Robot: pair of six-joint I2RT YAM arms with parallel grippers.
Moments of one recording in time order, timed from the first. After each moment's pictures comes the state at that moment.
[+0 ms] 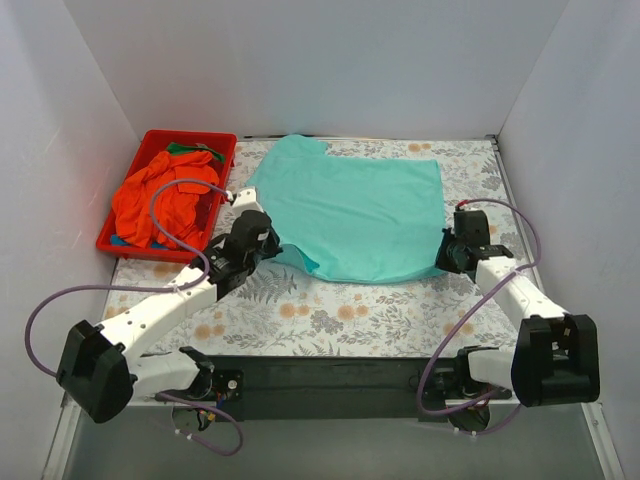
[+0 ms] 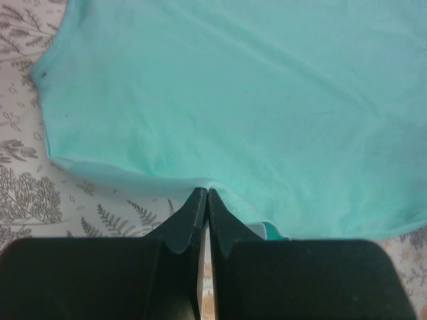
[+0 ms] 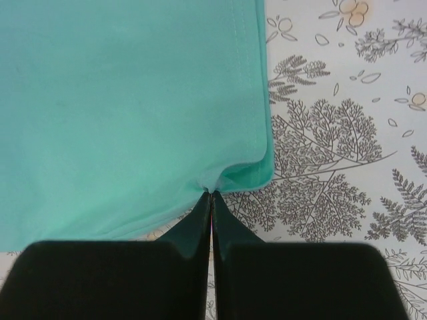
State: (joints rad) left arm -0.68 1.15 0.80 -0.24 -0.41 -0.66; right arm 0.11 1.20 0.65 -0.38 0.05 0.34
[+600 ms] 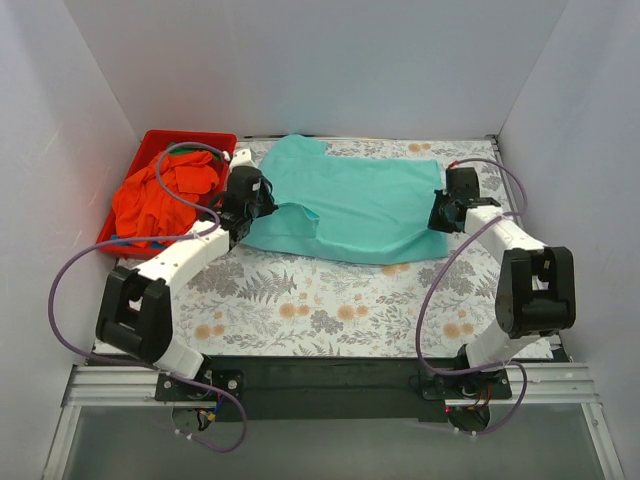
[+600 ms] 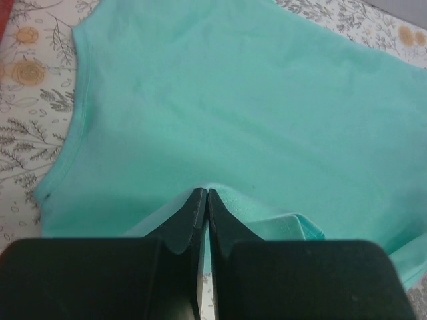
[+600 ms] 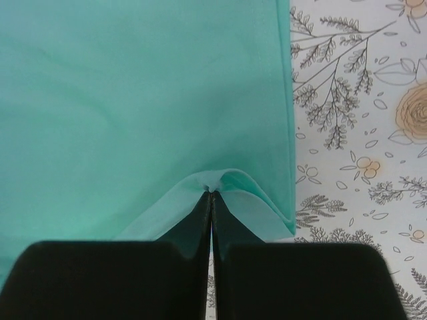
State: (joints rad) left arm -0.42 1.49 1.04 -0.06 -0.22 -0.54; right arm 0.11 1.59 1.04 -0.38 0.04 0.31
